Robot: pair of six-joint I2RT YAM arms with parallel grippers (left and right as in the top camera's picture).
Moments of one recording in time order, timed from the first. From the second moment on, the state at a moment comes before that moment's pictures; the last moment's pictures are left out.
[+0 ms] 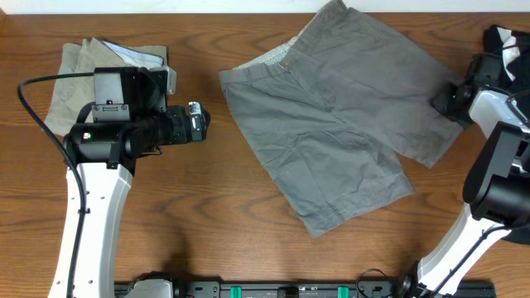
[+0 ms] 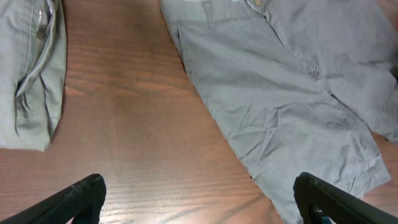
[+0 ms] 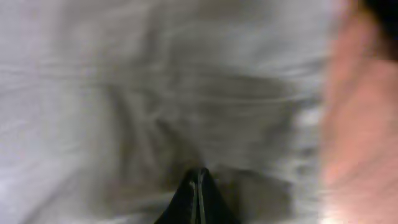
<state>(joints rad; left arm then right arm) 0.00 1.31 1.26 -0.95 0.34 -0.12 -0.35 2.13 1.42 -0.41 0.07 0.40</state>
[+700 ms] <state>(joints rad) 0.00 1.33 1.26 -0.93 0.34 -0.08 -0.56 1.95 1.42 -0.49 -0.52 0.20</state>
